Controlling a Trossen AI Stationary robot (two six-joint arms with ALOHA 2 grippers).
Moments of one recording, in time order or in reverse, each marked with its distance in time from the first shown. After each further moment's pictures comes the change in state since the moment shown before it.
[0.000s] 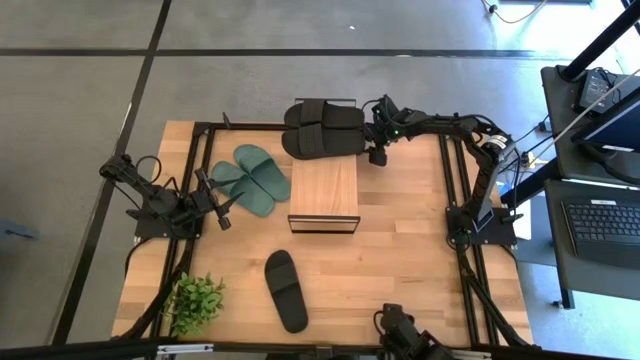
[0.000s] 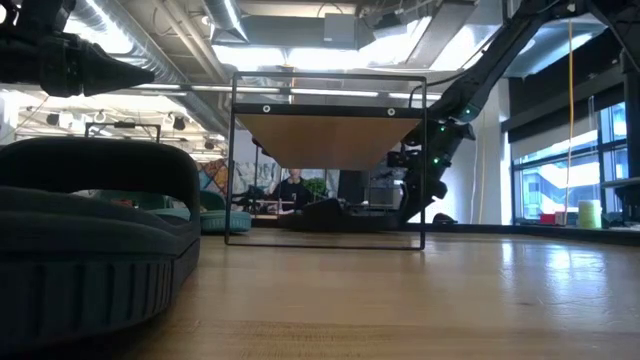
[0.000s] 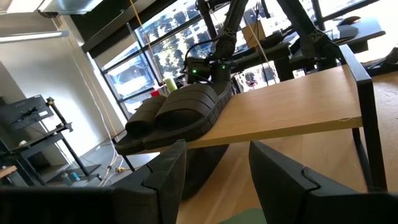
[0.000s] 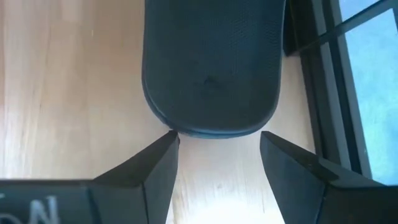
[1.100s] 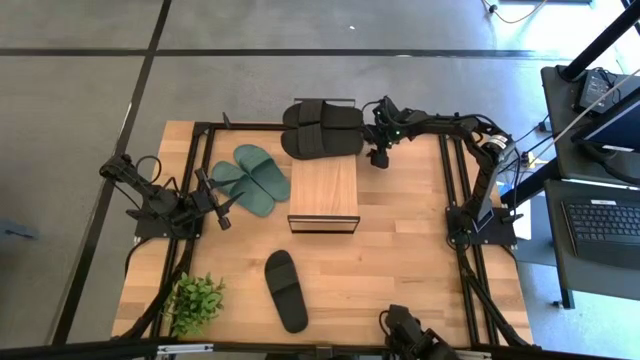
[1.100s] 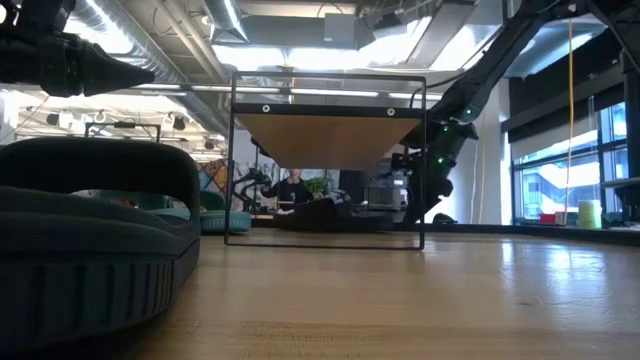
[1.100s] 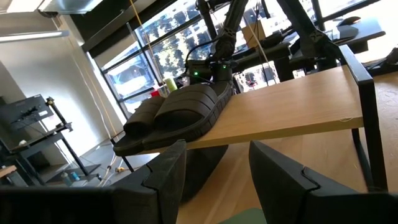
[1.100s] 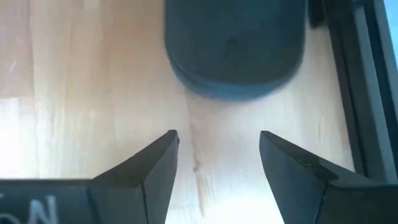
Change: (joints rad) left arm 0.000 0.000 0.000 0.000 0.000 -0.002; right arm -0.013 -0.001 0.000 -0.083 -0.032 0.039
